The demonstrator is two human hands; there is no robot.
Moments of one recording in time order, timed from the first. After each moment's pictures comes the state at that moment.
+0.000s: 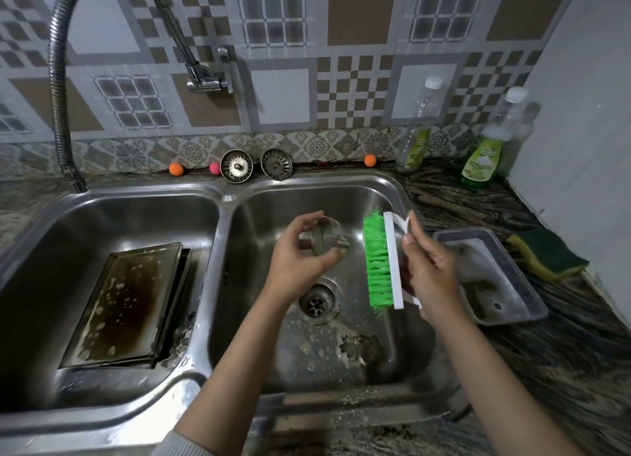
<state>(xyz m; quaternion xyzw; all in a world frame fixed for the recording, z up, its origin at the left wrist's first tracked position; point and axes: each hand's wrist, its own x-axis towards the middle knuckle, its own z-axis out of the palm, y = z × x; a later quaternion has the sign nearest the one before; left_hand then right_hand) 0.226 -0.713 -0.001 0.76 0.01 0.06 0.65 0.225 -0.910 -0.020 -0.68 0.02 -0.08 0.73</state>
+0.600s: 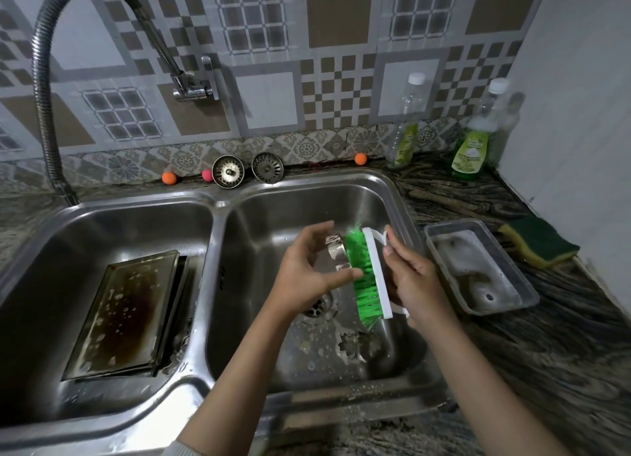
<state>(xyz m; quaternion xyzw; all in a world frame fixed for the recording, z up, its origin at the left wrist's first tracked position) 0.214 -0.727 -0.006 0.76 -0.06 0.00 0.65 0.211 -0.904 -0.028 -0.64 0.08 0.00 0.77</state>
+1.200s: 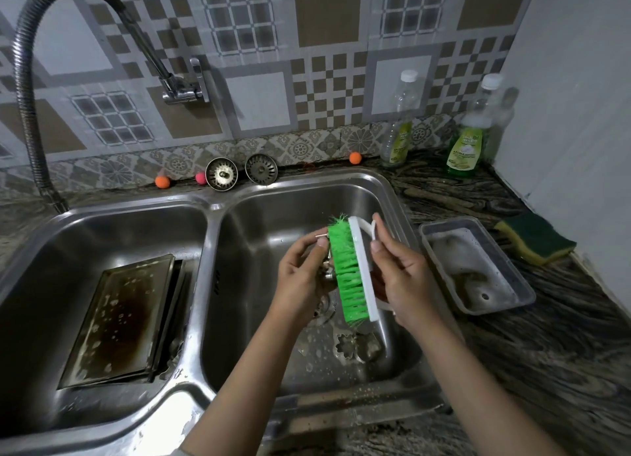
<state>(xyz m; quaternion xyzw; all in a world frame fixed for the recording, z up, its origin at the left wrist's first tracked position) 0.212 -0.749 -0.009 0.52 0.04 -0.06 0.85 0.210 -0.896 -0.022 -0.67 -0.02 -0.05 0.74</state>
